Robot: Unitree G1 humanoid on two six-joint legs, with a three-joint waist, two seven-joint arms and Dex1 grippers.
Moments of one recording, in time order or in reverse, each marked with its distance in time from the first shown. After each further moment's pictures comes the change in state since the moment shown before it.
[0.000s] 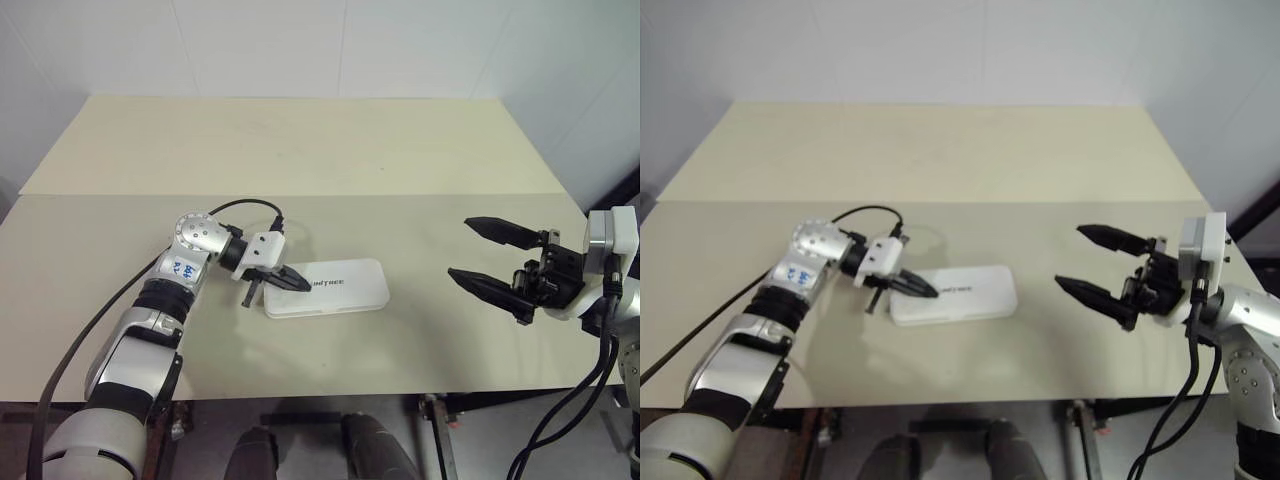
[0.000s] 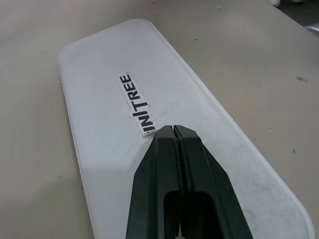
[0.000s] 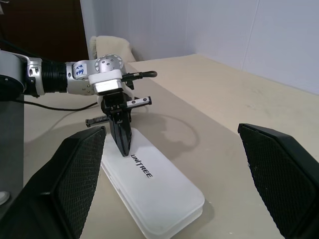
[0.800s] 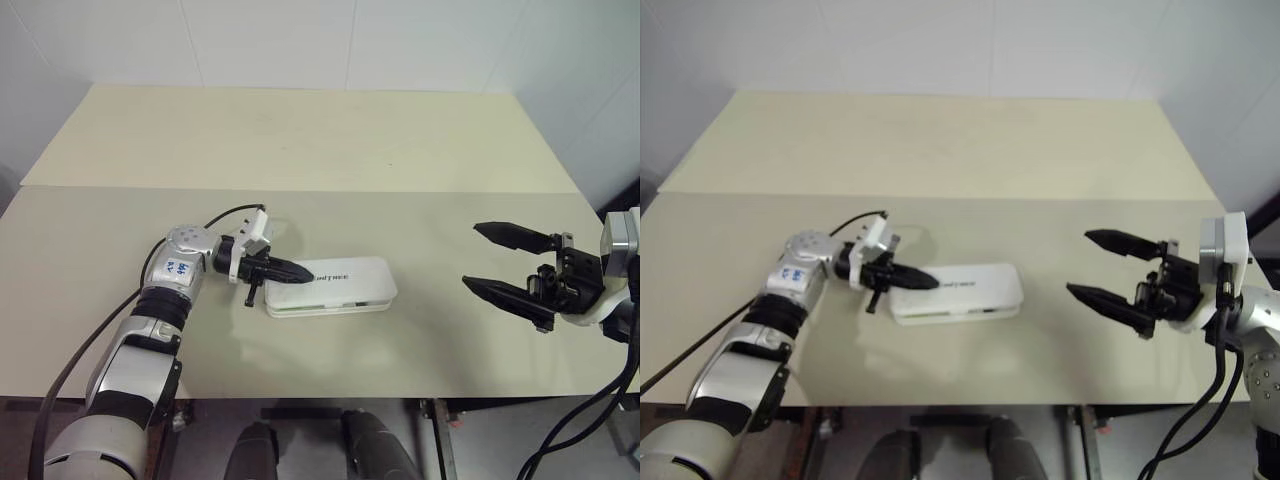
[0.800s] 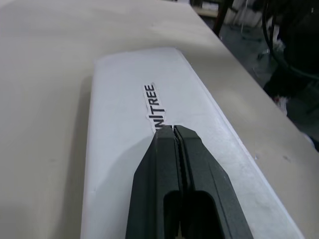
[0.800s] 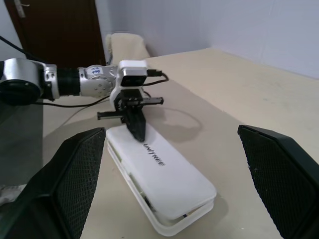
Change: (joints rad) left arm 0.031 -0.015 0.051 -0.004 -0.189 0.300 -0.010; right arm 0.033 -0.044 -0.050 -0.001 0.065 0.040 0.044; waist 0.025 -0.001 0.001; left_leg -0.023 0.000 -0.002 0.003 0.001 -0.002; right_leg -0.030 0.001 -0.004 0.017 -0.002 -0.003
